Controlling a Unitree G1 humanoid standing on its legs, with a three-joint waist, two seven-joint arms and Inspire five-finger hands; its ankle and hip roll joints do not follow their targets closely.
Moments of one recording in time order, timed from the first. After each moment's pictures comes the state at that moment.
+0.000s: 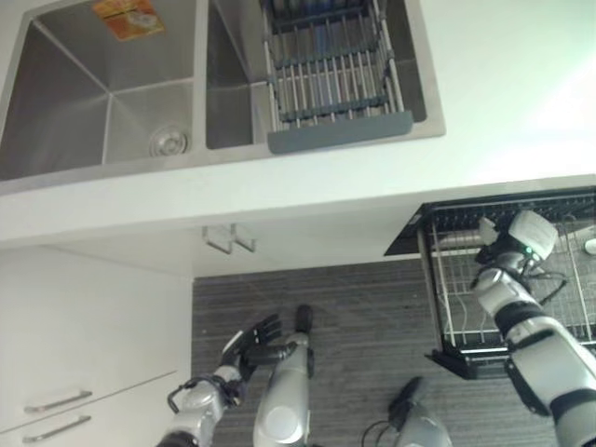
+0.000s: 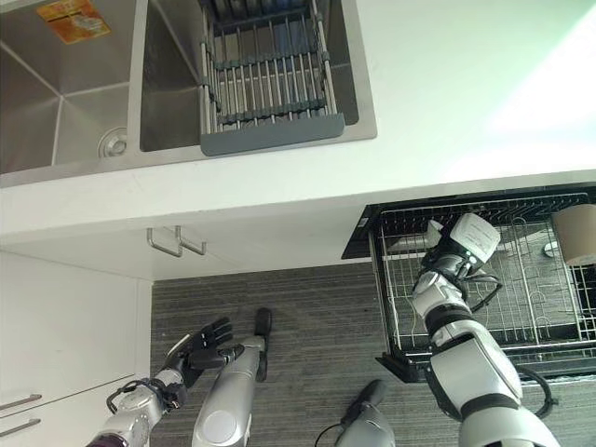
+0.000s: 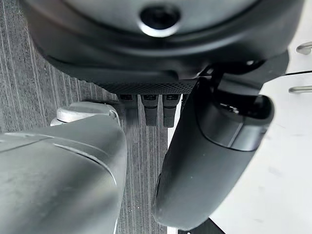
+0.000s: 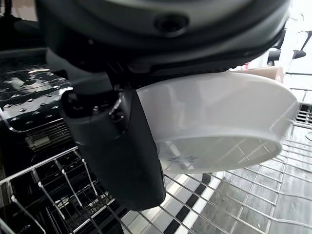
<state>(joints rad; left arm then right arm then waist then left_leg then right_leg) -0.10 0.36 -0.32 0.84 -0.62 -0.18 -0.26 -0.84 -0.56 0.46 1.18 -0.15 0.31 -0.53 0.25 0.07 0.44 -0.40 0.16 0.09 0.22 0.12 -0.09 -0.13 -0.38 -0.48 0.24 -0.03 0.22</state>
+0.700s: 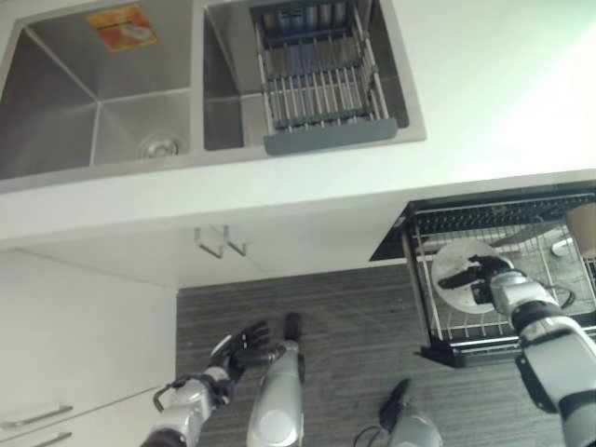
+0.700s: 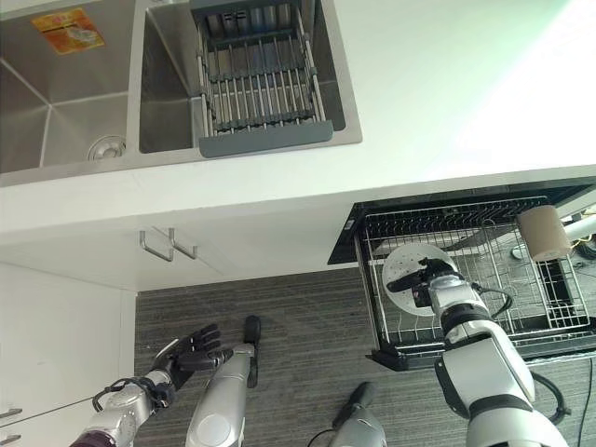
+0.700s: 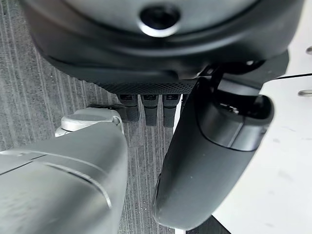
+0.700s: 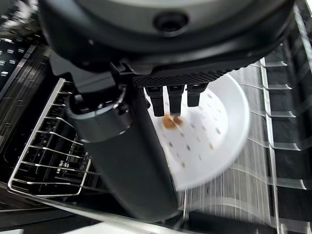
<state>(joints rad) -0.10 0.42 -0.28 0.81 -0.61 -0.07 -0.24 -0.81 -0.60 0.33 1.19 0.36 0.31 0.03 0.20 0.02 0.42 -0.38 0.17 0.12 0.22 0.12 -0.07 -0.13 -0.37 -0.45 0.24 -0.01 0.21</state>
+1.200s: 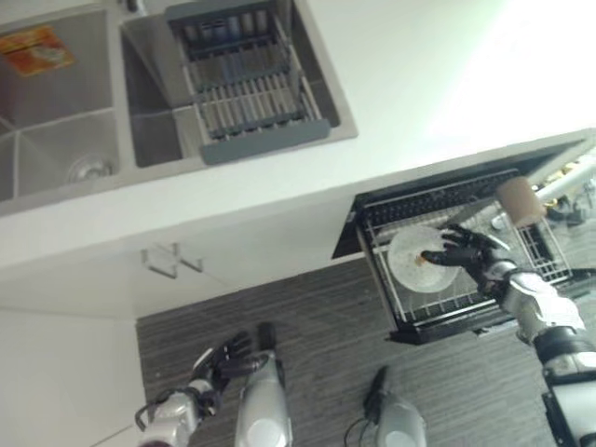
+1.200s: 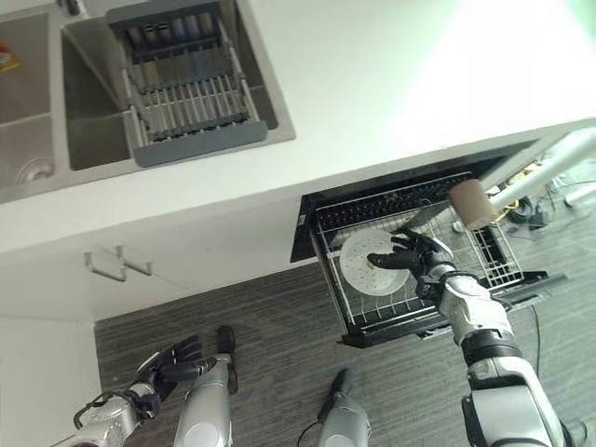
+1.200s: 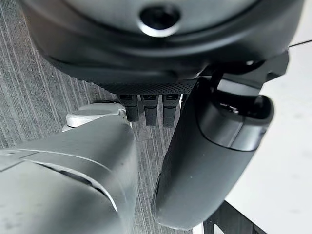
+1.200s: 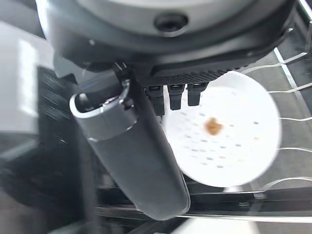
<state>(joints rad) -0.03 0.42 -0.17 0.86 -0.57 -0.07 -0.24 -0.50 -0.68 0.04 0.65 0.71 0.24 0.09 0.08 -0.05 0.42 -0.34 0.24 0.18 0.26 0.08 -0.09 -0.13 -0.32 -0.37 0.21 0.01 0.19</state>
